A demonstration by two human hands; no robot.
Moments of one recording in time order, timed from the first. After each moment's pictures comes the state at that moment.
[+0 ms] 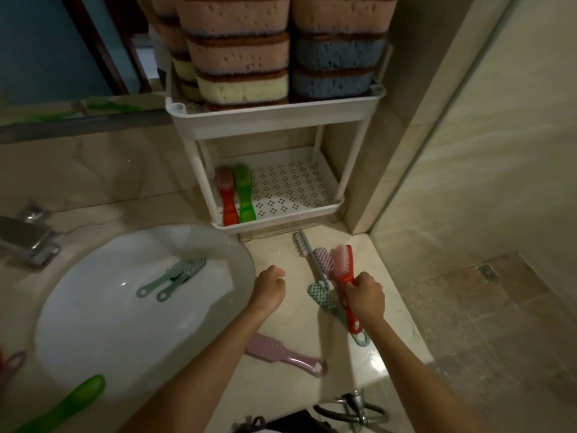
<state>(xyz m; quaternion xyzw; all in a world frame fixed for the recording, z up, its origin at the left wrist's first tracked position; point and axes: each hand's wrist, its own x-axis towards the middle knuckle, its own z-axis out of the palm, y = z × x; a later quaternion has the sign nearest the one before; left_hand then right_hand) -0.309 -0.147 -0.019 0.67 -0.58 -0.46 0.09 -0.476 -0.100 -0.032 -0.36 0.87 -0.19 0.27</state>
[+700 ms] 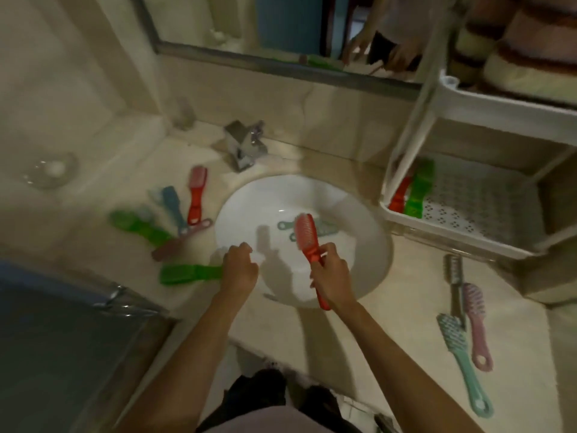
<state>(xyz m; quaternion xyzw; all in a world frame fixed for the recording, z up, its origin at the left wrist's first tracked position) -0.073 -0.052 -0.014 0.89 -0.36 -0.25 0.14 -0.228 -0.106 -0.011 -0.66 0.56 -0.17 0.46</state>
